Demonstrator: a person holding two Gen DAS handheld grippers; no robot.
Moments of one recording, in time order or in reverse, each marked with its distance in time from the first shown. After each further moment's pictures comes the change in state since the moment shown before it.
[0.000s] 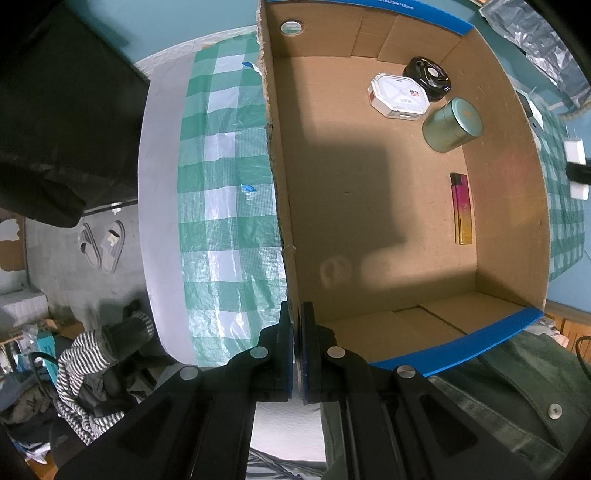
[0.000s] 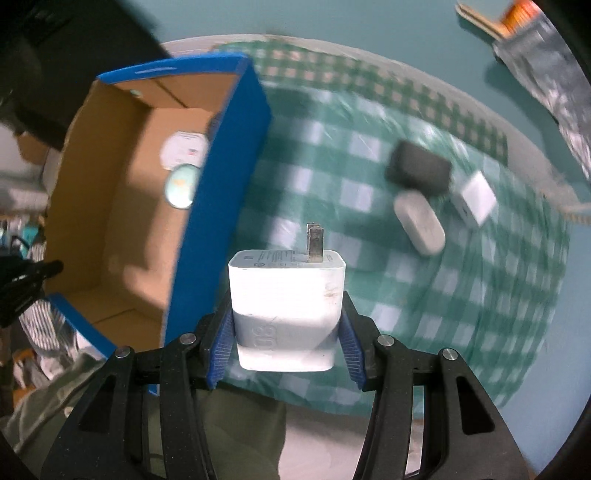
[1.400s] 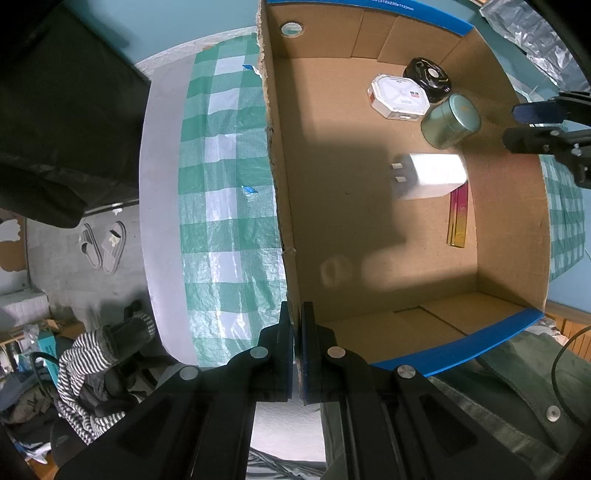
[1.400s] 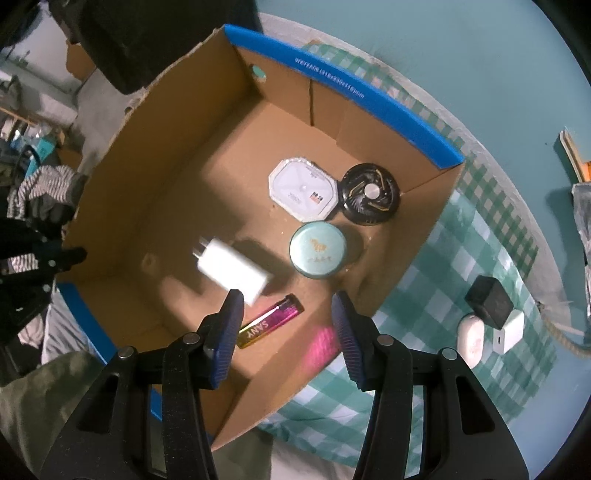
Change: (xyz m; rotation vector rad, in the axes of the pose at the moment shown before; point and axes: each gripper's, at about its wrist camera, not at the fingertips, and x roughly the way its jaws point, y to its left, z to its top) left arm 0.001 0.002 0.002 0.002 0.002 0.003; right arm 0.036 0.122 0.055 -0.352 0.007 -0.012
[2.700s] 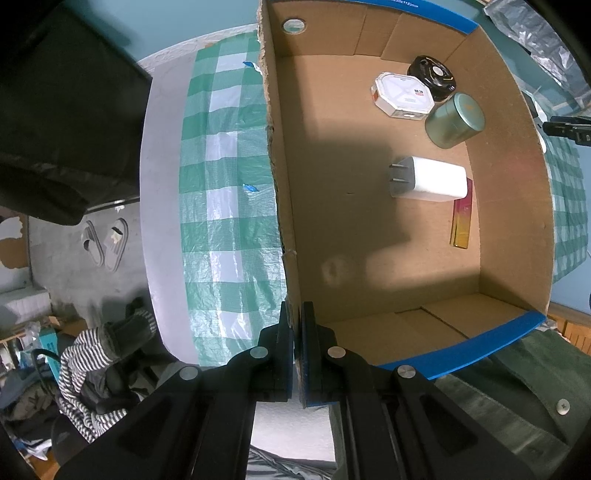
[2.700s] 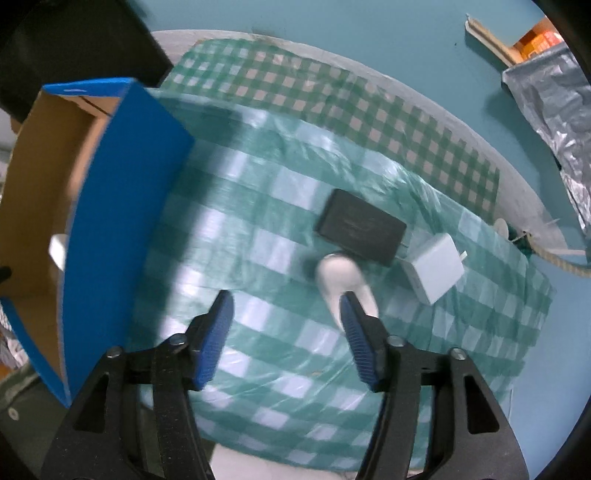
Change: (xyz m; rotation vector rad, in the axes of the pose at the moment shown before) left arm 0.001 -0.003 0.001 -0.007 0.009 0.014; right arm 0.017 -0.182 -0.070 0.244 0.016 -0.064
